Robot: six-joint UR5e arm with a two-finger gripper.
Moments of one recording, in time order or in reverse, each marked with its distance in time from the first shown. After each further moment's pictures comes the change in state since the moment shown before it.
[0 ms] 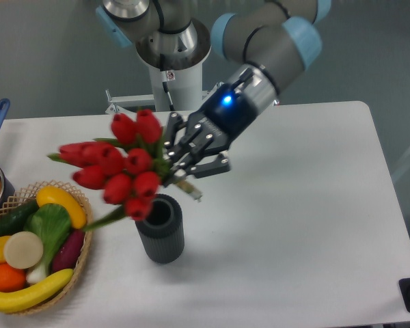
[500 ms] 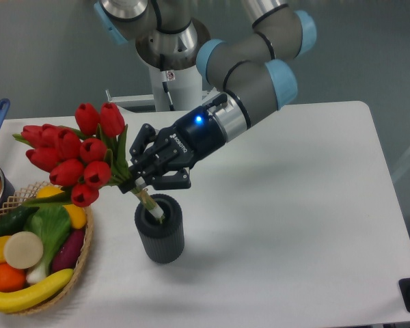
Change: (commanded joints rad) arm -0.005 -0.054 -0.054 0.000 -0.138 0.121
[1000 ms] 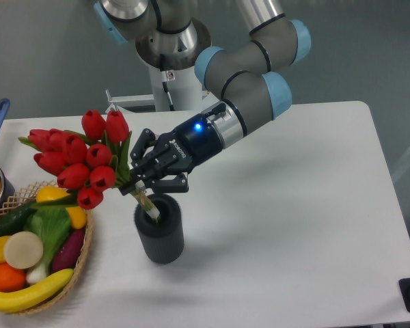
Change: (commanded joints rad) arm 0.012 0.017 -0.055 0.000 -0.003 -0.006
